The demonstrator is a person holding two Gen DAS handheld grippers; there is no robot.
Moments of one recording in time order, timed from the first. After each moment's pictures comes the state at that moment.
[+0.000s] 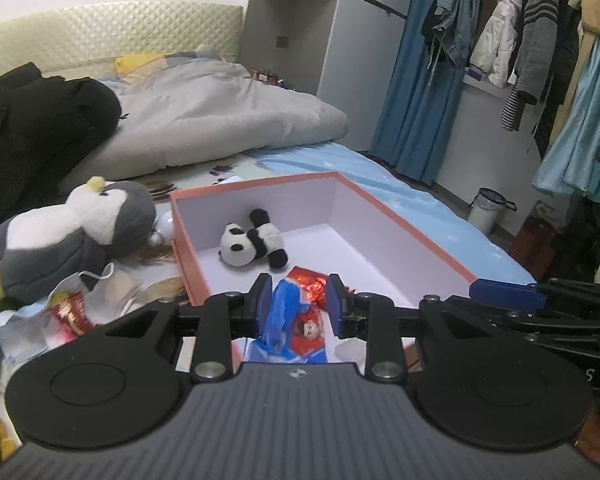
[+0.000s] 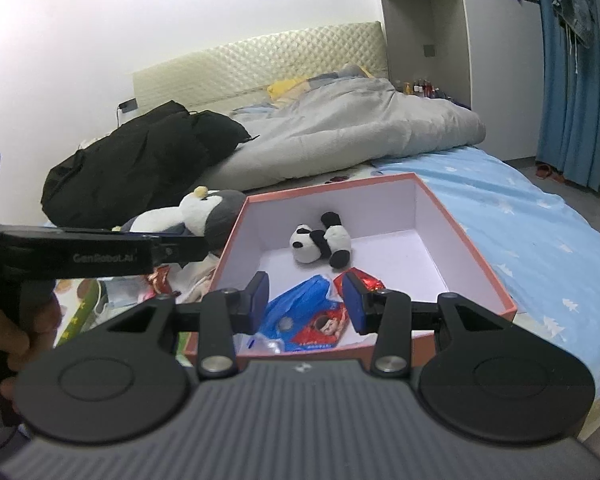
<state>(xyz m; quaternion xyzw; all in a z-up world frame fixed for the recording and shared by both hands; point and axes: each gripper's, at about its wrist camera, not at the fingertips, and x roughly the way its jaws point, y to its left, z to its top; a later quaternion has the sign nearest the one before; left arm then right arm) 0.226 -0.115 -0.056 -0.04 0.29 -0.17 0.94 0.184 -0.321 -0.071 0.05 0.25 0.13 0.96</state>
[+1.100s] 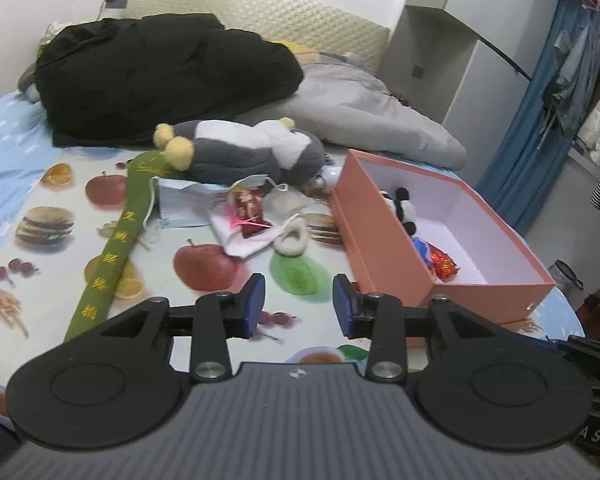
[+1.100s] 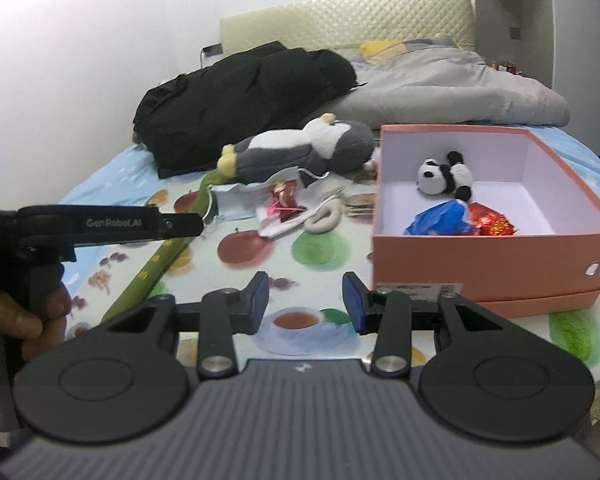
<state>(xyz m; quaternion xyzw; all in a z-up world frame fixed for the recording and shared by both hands) 0.078 0.023 -0.103 -0.15 0.29 0.01 0.94 0.095 -0.205 -0.102 0.00 0.29 0.24 0.93</state>
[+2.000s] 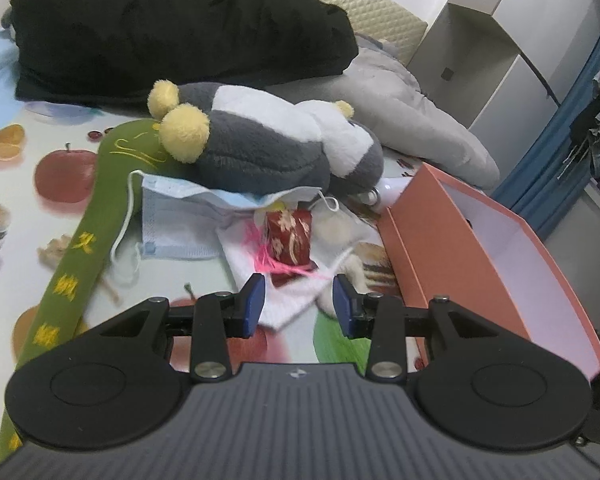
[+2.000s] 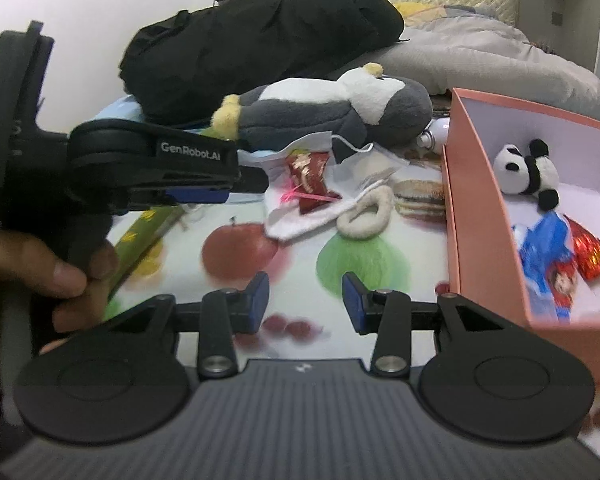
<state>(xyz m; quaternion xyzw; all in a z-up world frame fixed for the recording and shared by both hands) 0.253 0.101 -0.180 -0.23 0.32 0.01 0.92 0.230 -0.099 -0.171 -0.04 0.33 0.25 0.91</state>
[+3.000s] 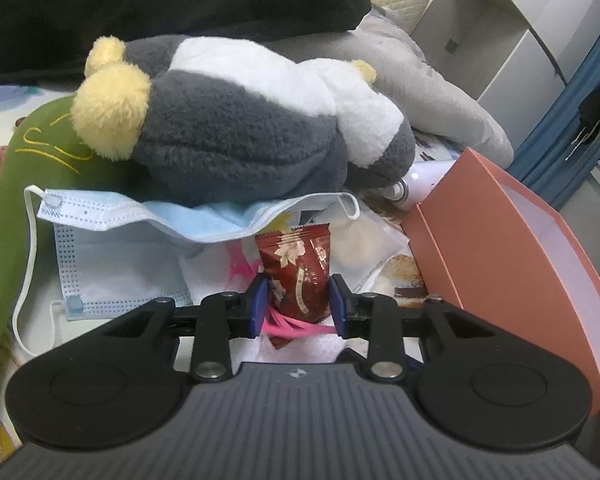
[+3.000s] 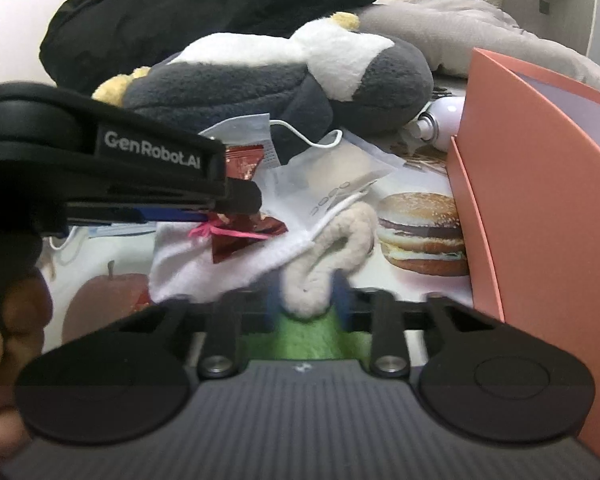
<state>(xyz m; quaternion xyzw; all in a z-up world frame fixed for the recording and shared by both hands) 0.355 0.101 -0.227 -0.22 0.35 -0.01 0.91 0.343 -0.060 -0.235 -0.06 0.35 0.21 0.91</state>
